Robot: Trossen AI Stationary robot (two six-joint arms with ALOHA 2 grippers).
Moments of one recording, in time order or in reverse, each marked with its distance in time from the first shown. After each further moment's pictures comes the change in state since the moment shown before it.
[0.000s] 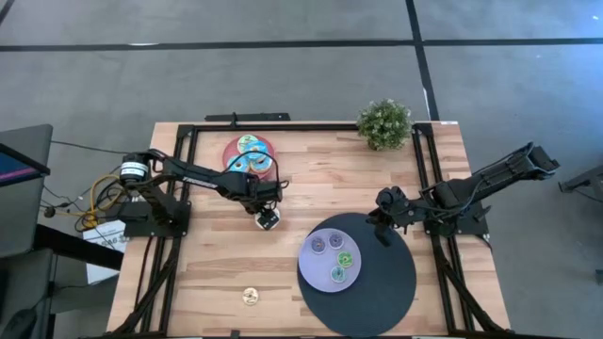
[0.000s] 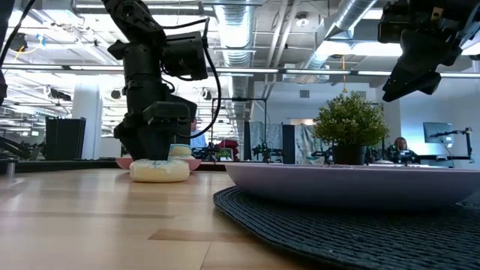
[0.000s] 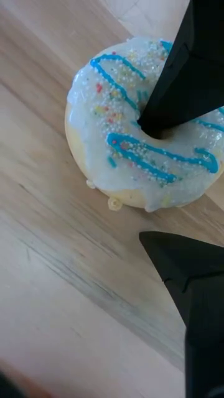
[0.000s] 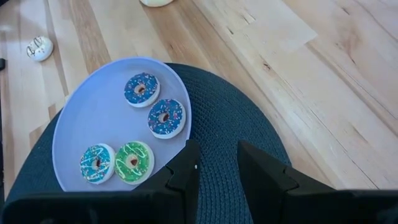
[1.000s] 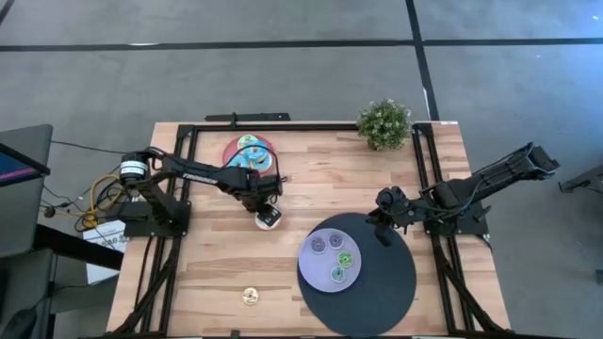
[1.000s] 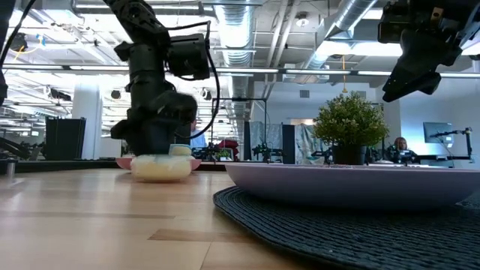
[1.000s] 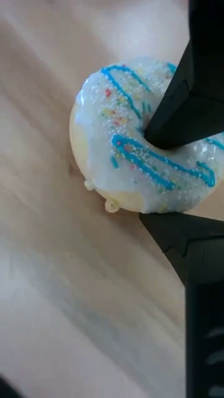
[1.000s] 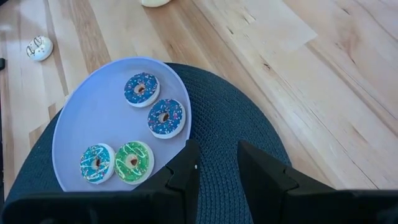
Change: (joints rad) left arm 0.051 -0.006 0.022 -0.026 0.128 -0.086; right arm 0.000 0.000 0.000 0.000 0.000 -0.001
